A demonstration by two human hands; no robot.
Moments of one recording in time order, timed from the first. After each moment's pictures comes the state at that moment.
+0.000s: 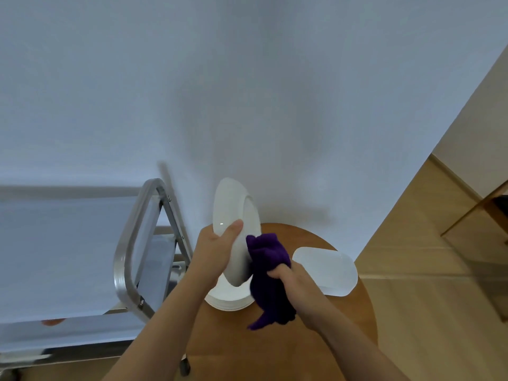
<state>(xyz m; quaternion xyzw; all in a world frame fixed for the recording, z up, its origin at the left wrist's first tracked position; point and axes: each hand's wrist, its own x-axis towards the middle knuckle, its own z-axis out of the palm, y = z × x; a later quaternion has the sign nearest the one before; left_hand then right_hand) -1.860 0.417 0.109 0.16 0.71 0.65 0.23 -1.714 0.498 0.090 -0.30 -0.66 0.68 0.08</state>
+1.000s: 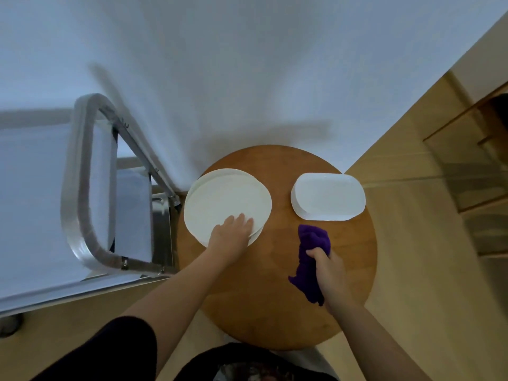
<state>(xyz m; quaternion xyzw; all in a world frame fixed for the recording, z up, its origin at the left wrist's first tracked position) -1.901 0.438 -0.109 0.60 0.79 -0.07 0.15 -1.710 0.494 -0.036 -0.65 -0.44 0.61 0.13</state>
